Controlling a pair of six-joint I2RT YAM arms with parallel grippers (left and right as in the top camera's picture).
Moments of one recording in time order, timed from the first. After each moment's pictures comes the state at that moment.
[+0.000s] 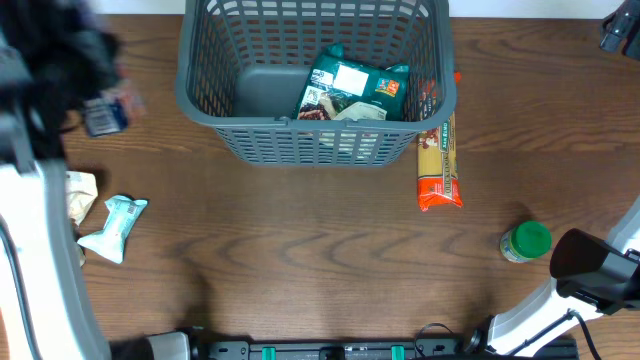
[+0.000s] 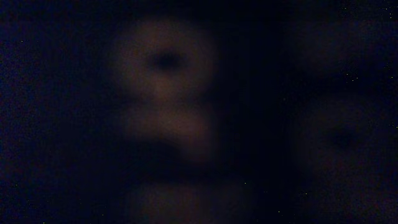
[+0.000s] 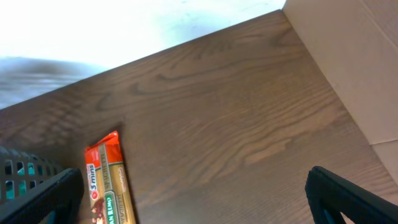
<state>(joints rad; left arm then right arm) 0.09 1.47 2.00 -1.12 0.08 0.02 -0.42 1.93 2.46 -1.33 -0.07 0.02</state>
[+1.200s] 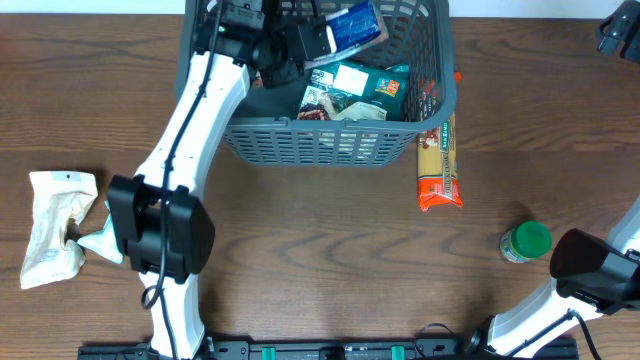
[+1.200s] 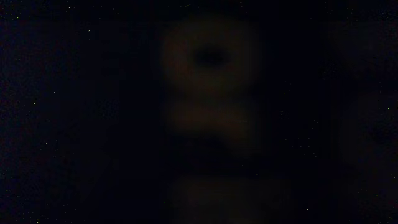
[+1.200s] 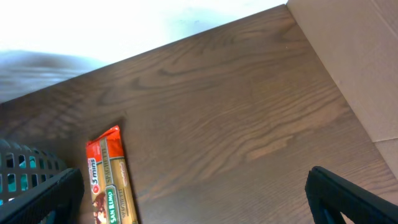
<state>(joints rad) -0.30 2.09 2.02 -0.85 0.18 1.01 -0.42 1.93 2.46 -1.34 -0.08 0.01</state>
